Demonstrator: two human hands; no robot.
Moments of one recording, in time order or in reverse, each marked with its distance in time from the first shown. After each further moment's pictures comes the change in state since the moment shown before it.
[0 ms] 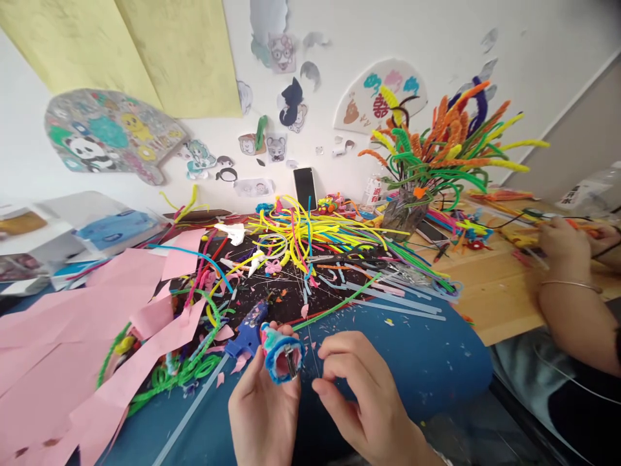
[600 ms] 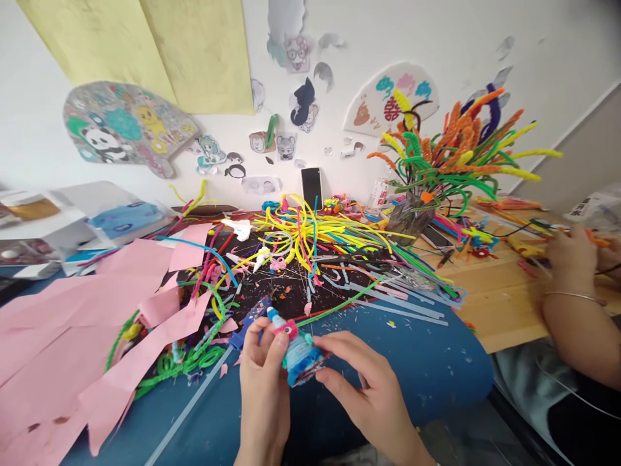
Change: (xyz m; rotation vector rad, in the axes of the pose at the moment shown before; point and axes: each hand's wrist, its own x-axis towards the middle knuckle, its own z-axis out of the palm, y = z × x) left_hand 0.002 -0.004 0.002 0.544 -0.068 0.377; right_hand -0.008 0.010 0.006 0.354 -0.051 0.290
